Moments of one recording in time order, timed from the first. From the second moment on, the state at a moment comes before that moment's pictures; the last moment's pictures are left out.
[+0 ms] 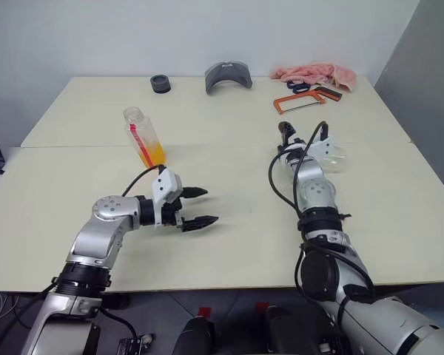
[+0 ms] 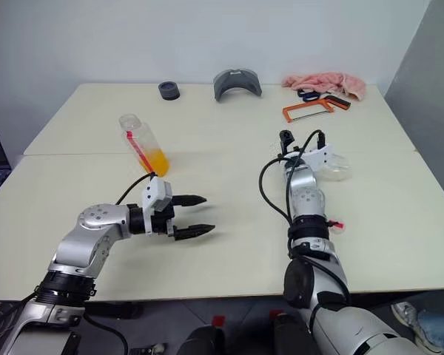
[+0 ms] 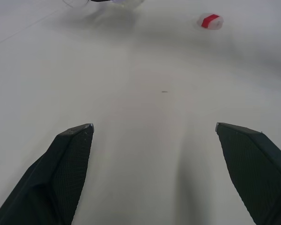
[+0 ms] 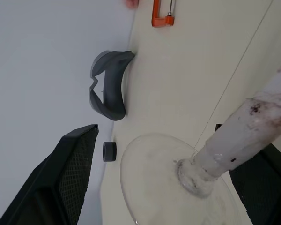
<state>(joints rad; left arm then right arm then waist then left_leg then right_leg) -0.42 0.62 -0.07 0.13 -0.33 0.28 -1.15 -0.97 0.14 -0.55 0.67 0.97 0.20 -0.21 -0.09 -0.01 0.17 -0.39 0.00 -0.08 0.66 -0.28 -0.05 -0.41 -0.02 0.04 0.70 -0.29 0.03</state>
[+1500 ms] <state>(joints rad) -0.43 0.60 -0.08 0.15 -0.31 0.28 -1.16 -0.64 0.03 -0.05 0.40 0.57 0.22 0.09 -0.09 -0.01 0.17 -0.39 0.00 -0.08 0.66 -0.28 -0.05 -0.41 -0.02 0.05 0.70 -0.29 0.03</state>
